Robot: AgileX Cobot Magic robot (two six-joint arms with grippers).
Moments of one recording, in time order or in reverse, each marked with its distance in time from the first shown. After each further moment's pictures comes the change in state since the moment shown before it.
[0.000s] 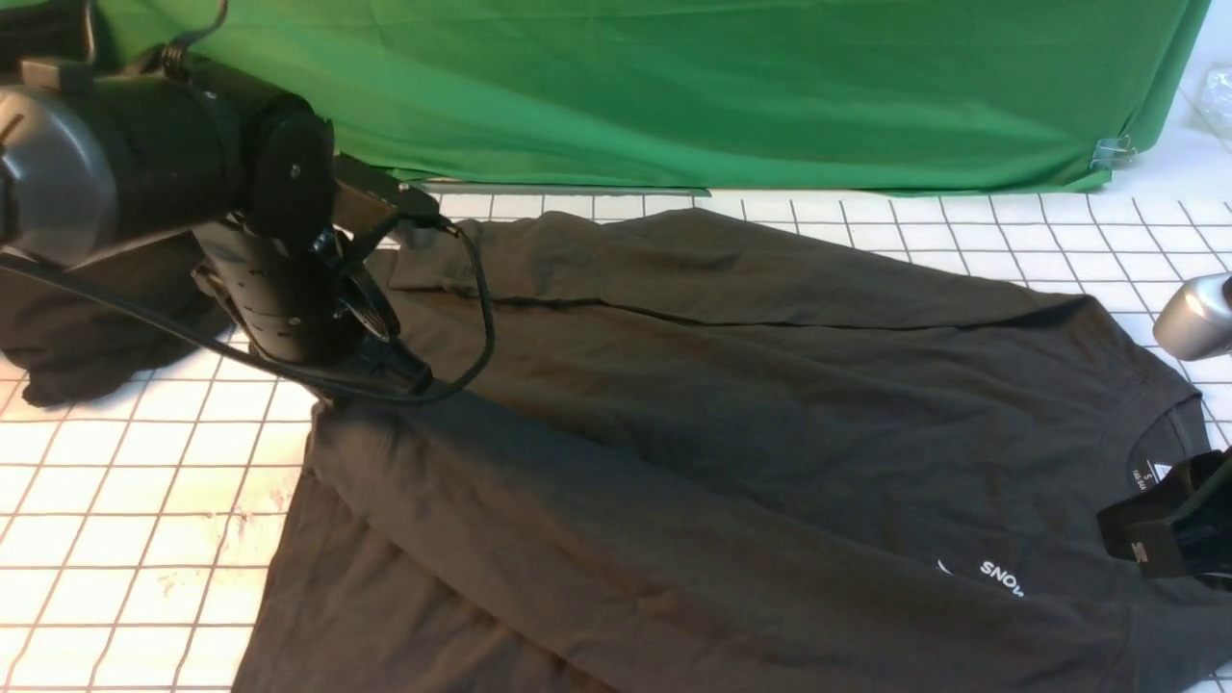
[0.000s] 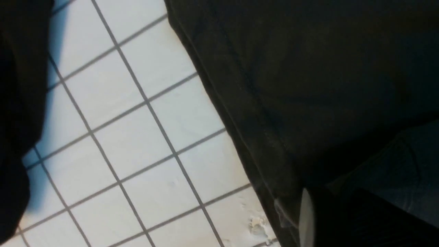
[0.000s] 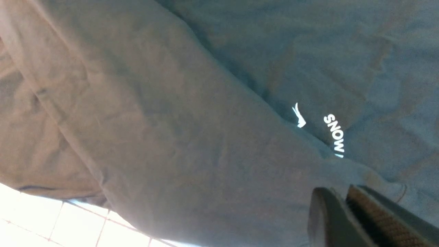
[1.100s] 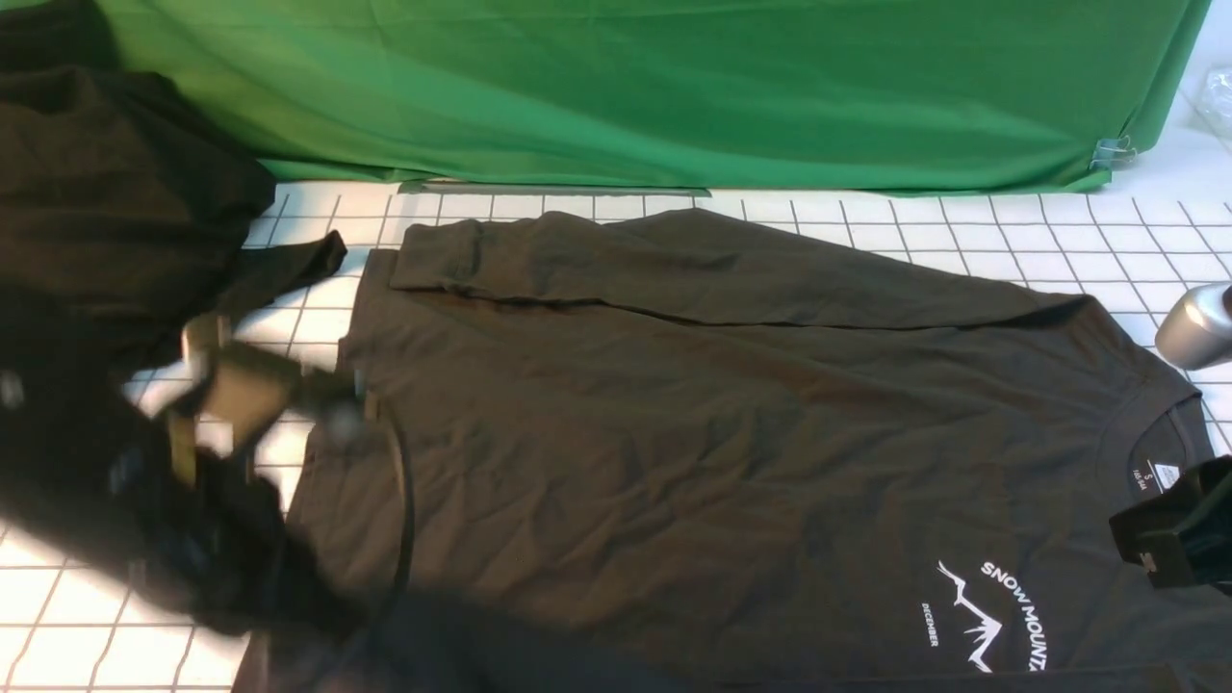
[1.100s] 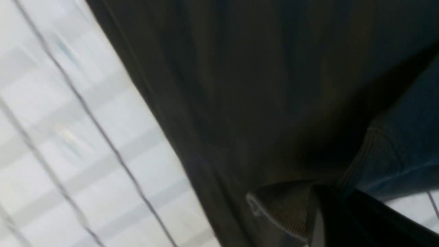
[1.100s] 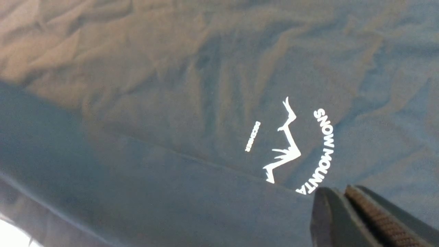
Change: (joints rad) right arm 0.000 -0.003 0.000 -0.034 0.008 0.000; left arm -0.104 -0.527 0.403 -0.227 0.104 0.006
